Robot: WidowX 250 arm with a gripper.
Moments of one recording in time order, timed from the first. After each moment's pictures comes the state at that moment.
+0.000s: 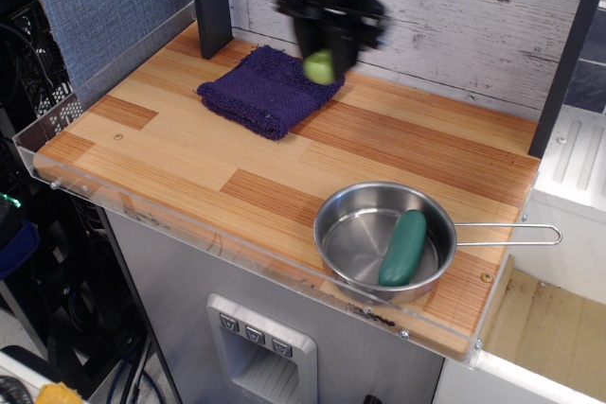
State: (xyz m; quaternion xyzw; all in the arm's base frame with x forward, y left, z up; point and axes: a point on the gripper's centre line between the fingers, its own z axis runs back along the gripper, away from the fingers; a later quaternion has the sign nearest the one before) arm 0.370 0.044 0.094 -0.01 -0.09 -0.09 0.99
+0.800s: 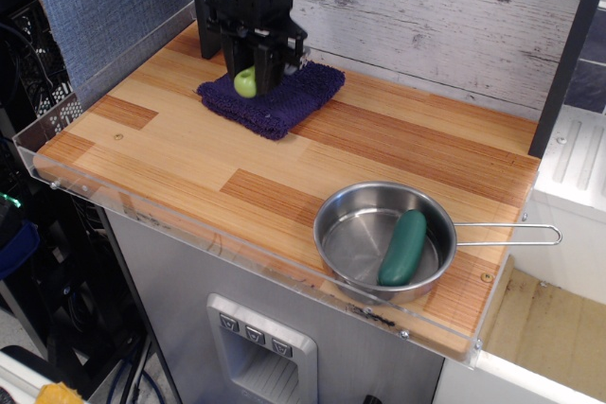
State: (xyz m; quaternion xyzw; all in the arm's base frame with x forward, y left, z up) arm 0.378 0.102 0.045 0.03 -0.01 -0.06 1.00
